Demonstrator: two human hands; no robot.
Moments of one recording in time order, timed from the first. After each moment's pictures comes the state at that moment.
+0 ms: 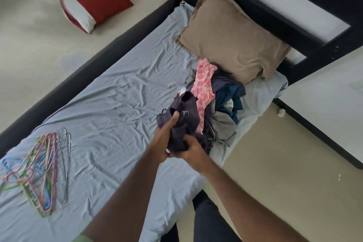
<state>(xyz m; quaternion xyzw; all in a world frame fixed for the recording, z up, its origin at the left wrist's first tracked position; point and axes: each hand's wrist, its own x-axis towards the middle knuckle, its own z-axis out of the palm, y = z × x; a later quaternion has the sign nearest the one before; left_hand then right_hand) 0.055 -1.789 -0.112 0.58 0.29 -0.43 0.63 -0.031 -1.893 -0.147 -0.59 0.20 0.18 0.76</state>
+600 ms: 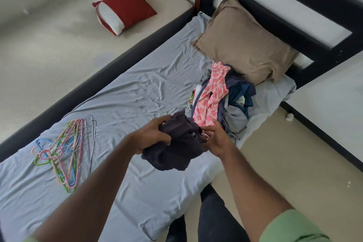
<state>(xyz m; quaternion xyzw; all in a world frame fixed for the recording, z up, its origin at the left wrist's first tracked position) 0.017 -1.652 -0.002 0.71 -0.05 -0.49 0.51 -0.058 -1.881 -0.124 -0.33 0.45 0.15 0.82</state>
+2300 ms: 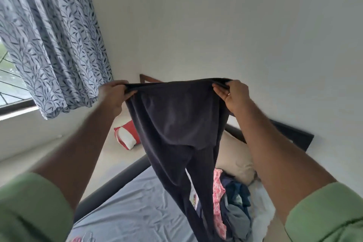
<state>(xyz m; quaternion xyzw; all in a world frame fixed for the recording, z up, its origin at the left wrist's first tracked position) 0.157 -1.586 0.366 0.65 -0.01 0.06 0.76 0.065 -1.905 0.365 -0.41 0.20 -0.25 0.85</state>
